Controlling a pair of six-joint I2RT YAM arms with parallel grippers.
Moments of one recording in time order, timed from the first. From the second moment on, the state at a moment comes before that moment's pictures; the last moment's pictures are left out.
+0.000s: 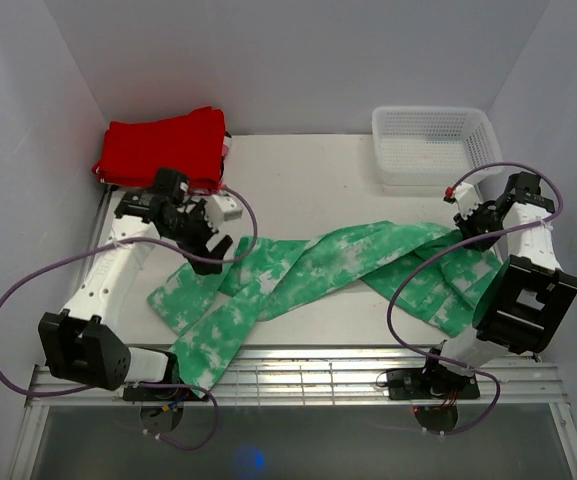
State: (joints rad) left arm -0.18 1.37 1.32 -1.16 0.50 0.73; right arm -0.40 1.54 1.21 -0.89 -0.39 -1.16
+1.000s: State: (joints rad) left arm -0.93 1.50 0.78 -0.93 0.01 0.40; right arm -0.48 1.59 1.21 -0.83 -0.22 -1.07
